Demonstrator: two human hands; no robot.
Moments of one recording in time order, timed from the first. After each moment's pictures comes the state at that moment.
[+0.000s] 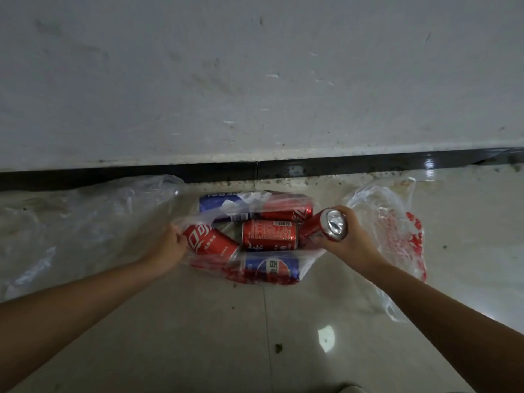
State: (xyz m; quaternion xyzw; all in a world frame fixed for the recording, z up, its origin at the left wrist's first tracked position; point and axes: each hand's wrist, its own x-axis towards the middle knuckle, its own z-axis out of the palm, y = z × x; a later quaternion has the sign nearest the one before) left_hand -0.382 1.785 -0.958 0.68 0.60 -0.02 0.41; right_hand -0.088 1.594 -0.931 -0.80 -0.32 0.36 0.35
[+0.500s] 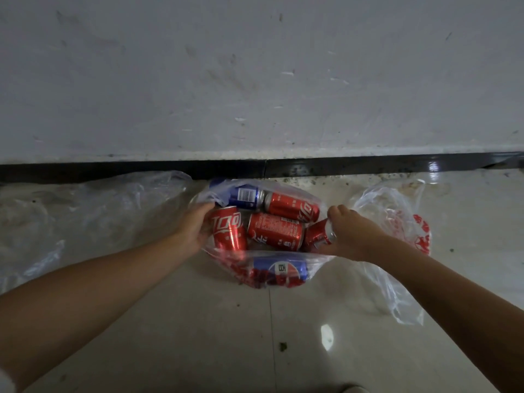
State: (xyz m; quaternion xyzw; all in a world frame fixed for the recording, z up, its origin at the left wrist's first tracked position) left_hand -0.329 1.792 -0.940 0.28 0.60 0.15 0.73; right_hand -0.088 1.633 -0.902 -0.79 -0.53 0.29 -0.09
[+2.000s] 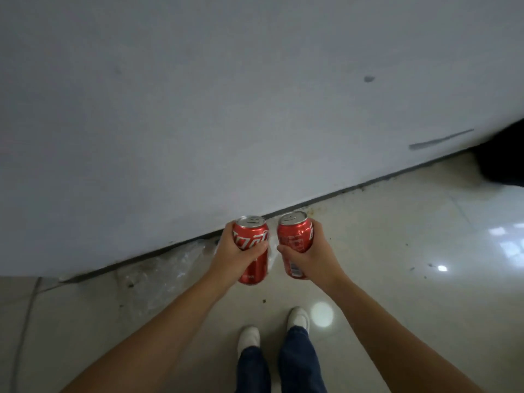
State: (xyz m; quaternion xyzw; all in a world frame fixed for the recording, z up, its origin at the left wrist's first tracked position) left_hand -0.297 1.676 -0.335 0.62 0.45 0.07 0.64; right_hand -0.175 1.547 -0.325 -0.78 -0.18 0.39 0.45
